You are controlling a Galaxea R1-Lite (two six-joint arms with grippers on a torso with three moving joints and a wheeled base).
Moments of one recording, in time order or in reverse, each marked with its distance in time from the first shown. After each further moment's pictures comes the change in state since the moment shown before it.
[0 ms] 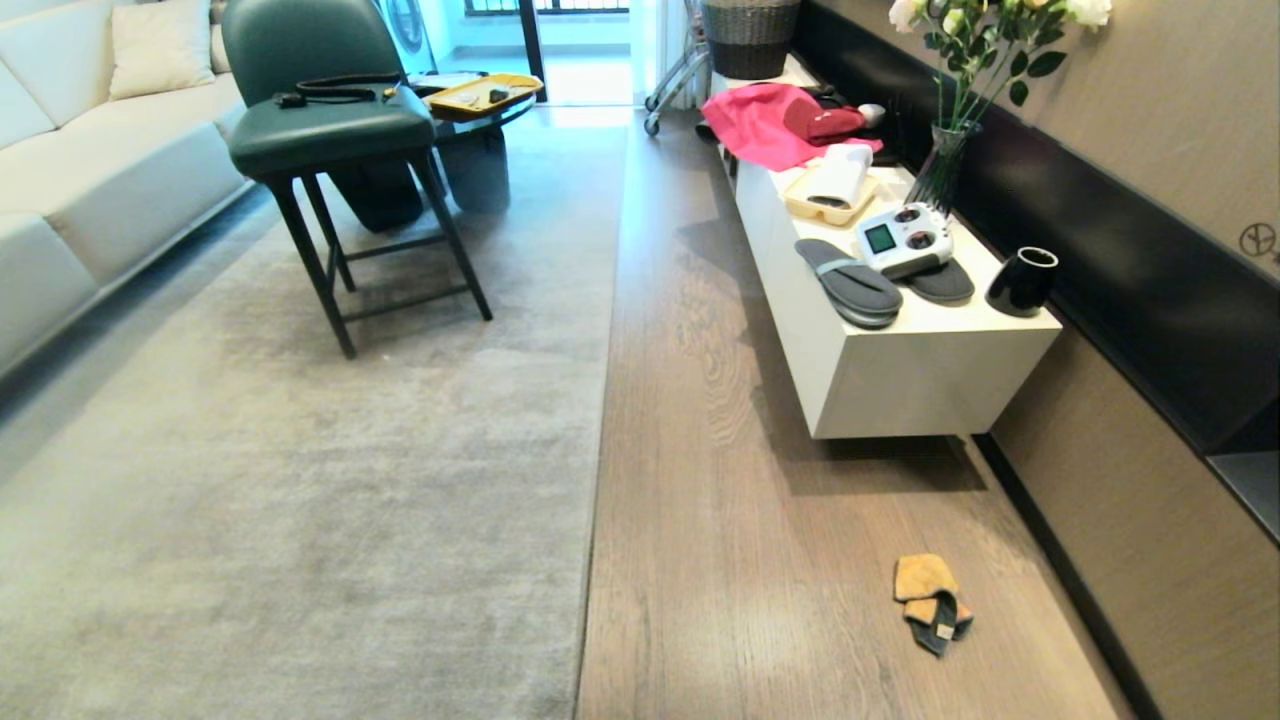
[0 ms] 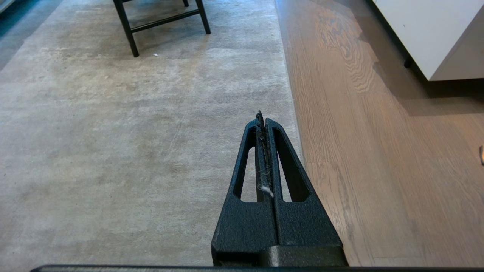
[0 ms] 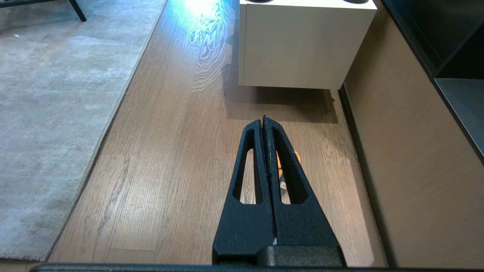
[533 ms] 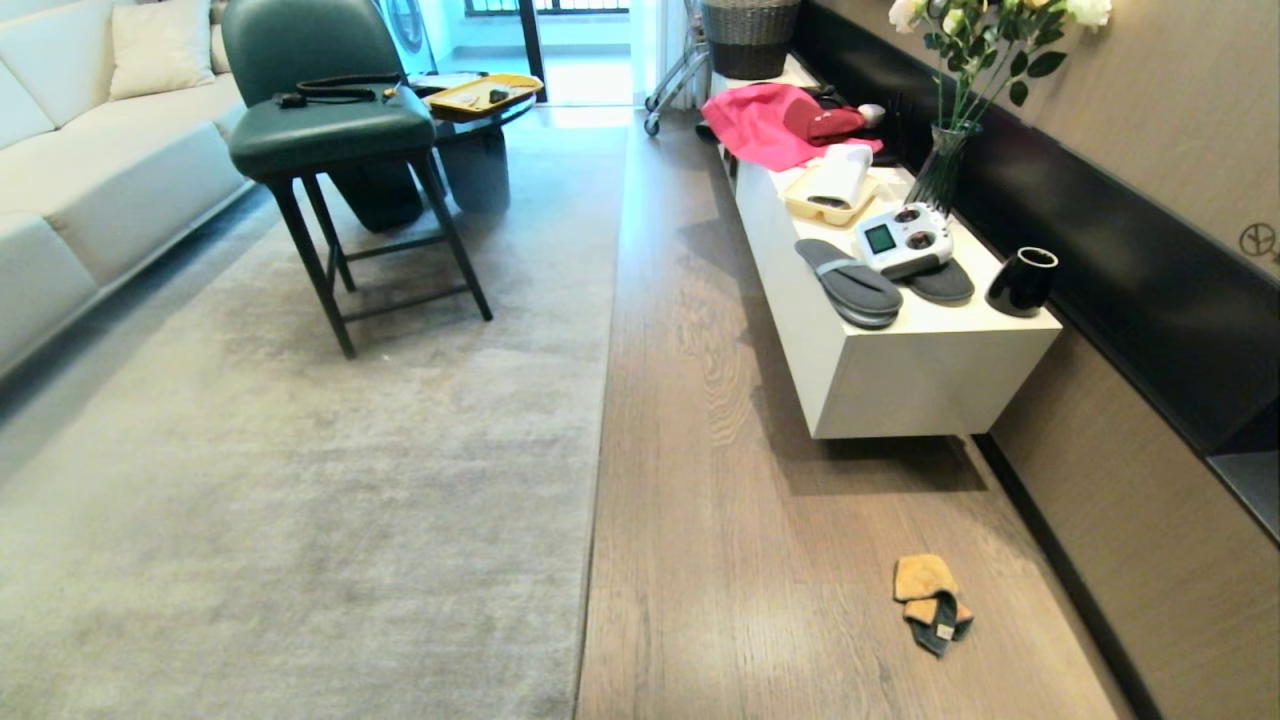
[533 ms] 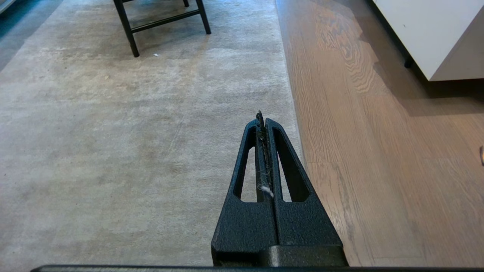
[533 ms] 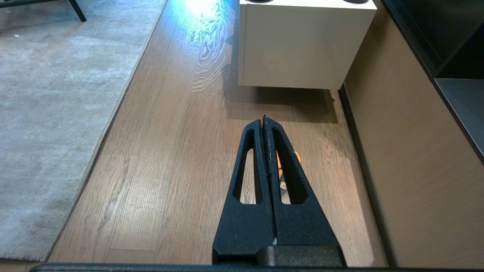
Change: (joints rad) left arm 0.000 0.000 0.000 0.000 0.001 0.000; right arm 0.000 0.000 0.000 0.000 0.000 0.001
